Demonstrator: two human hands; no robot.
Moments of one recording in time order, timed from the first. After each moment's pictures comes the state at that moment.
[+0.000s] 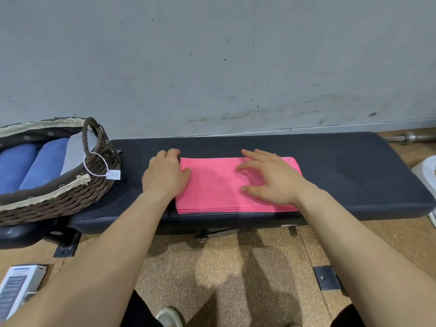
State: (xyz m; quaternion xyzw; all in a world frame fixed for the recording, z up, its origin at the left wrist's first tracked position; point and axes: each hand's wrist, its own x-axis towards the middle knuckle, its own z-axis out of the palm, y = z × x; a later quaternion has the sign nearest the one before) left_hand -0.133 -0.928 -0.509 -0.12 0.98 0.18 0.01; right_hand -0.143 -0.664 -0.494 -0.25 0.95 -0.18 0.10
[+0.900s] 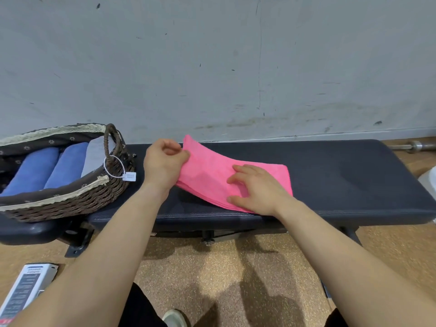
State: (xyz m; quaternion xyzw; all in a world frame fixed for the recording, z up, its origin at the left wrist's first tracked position) left_hand -0.126 -0.938 -0.470 -0.21 0.78 0.57 -0.14; right_hand -0.134 -0.704 -0.518 -0.27 0.94 -0.17 0.08
